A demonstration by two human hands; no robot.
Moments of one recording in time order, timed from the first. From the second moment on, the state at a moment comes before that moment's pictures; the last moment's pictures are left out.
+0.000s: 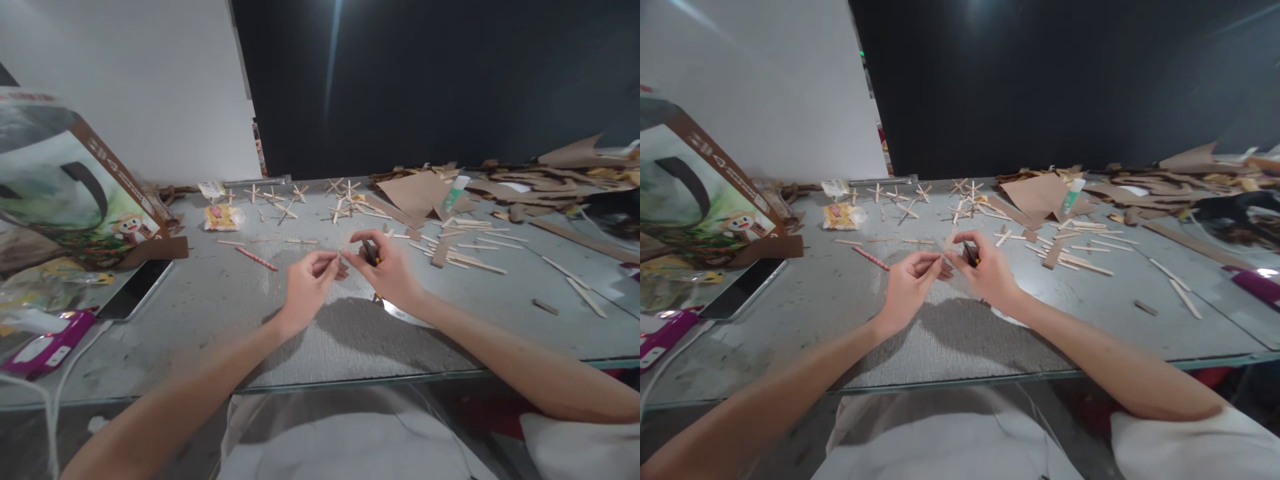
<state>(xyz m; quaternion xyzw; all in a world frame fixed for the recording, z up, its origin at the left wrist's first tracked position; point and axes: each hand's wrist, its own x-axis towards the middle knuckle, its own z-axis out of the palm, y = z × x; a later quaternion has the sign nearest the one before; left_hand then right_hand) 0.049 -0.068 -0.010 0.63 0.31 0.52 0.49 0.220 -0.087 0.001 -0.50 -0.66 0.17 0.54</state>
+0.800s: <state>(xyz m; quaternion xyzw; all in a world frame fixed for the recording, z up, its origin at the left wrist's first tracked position) 0.037 -0.061 -0.003 0.68 0.35 0.51 0.40 0.228 -0.087 -0.002 -0.49 -0.63 0.22 0.56</state>
